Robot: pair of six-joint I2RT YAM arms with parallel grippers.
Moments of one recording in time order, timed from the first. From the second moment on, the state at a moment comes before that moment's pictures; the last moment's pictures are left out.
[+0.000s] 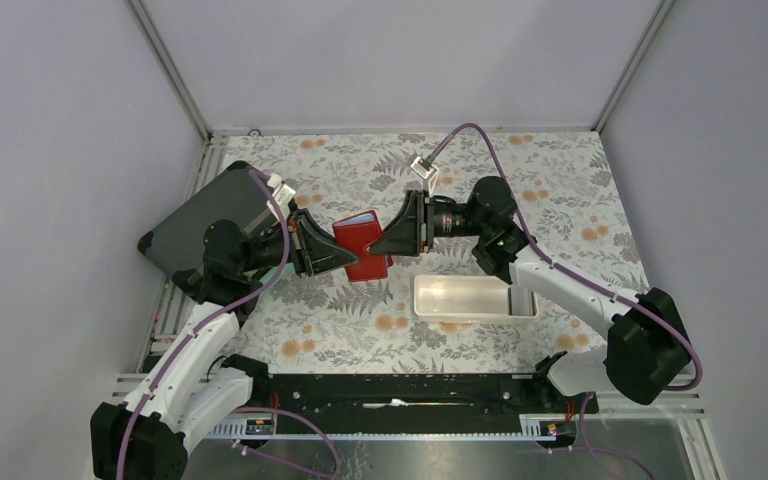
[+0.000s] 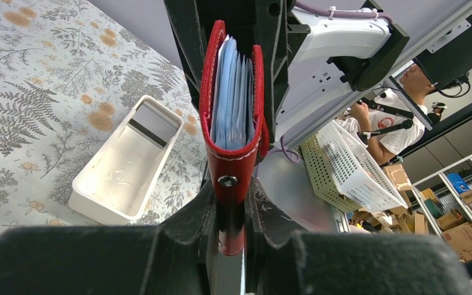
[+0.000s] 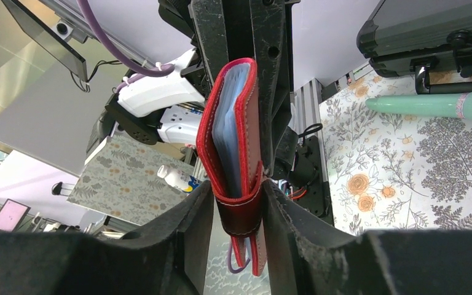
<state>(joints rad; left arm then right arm) -0.28 0.86 0.60 0.50 1.11 -0.90 0.67 1.37 0.94 0.60 -0.99 0.96</state>
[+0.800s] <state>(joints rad) -0.27 0.86 0.60 0.46 1.09 -0.87 0.67 1.35 0.94 0.51 -0.91 0.94</state>
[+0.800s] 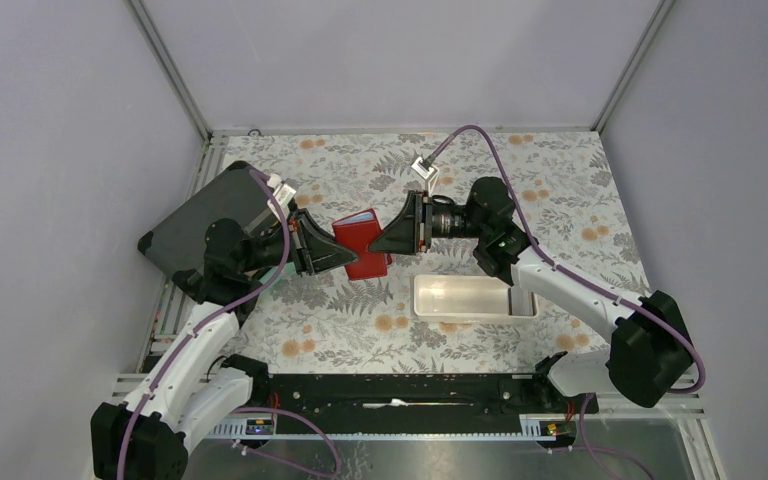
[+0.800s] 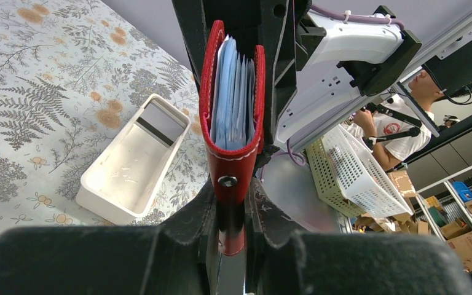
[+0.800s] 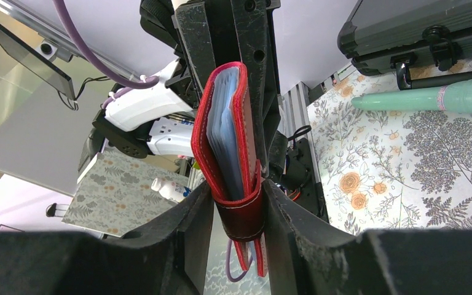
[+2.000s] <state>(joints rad) -0.26 0.86 0.60 0.41 1.09 -0.86 0.71 1.37 0.95 0.45 -0.87 0.87</state>
